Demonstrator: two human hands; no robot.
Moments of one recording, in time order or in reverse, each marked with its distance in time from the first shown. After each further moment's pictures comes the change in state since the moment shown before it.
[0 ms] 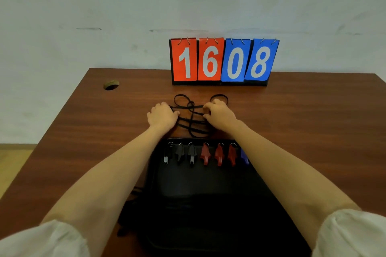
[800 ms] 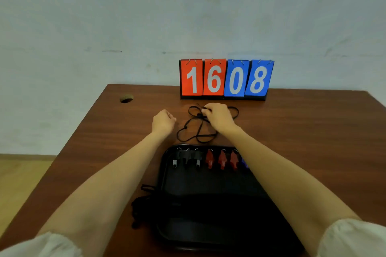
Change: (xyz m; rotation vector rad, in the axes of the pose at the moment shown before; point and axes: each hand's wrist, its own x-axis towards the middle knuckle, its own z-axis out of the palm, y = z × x) left_hand -0.038 -0.015 -0.048 -0.516 0.008 -0.045; right_hand -0.034 -0.054 -0.045 0.298 0.232 -0.012
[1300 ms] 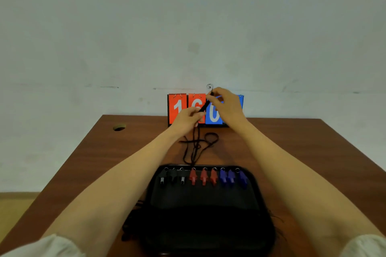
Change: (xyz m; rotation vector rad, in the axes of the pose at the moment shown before) left_hand -0.083 0.126 -0.020 -0.298 -0.251 0.483; right_hand -0.055 -0.048 -0.140 0.284 0.360 -0.207
